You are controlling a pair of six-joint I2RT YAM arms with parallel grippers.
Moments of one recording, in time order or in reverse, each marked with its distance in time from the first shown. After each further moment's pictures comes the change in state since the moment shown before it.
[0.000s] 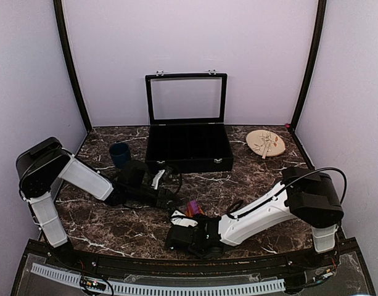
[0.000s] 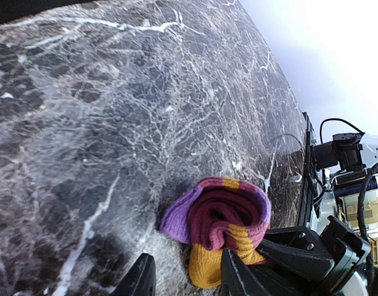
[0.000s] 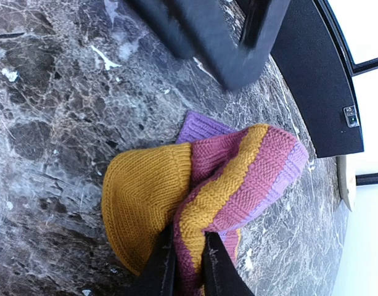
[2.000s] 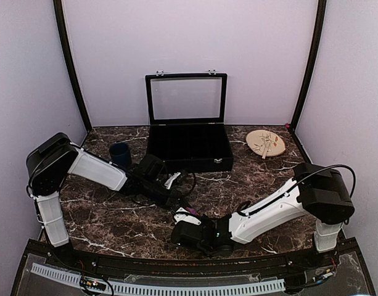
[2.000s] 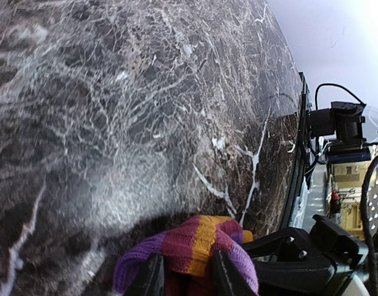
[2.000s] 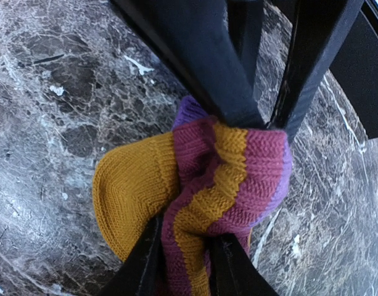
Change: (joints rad) left arm -0.045 0.092 0.254 -0.375 0.108 0.072; right arm -0.009 -0.084 -0.099 0.134 -0.177 0.119
